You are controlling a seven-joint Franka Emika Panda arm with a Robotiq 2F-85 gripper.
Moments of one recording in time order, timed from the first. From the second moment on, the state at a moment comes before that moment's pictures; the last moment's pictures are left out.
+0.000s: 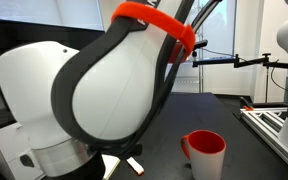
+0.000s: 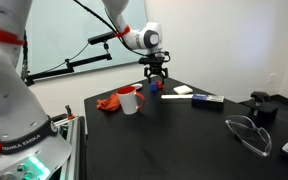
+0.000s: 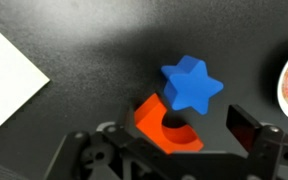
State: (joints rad) arm 0.20 0.62 0.21 -1.87 -0.14 2.41 -0.21
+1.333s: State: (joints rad) arm 0.21 0.63 0.20 -1.89 -0.18 2.44 -0.21
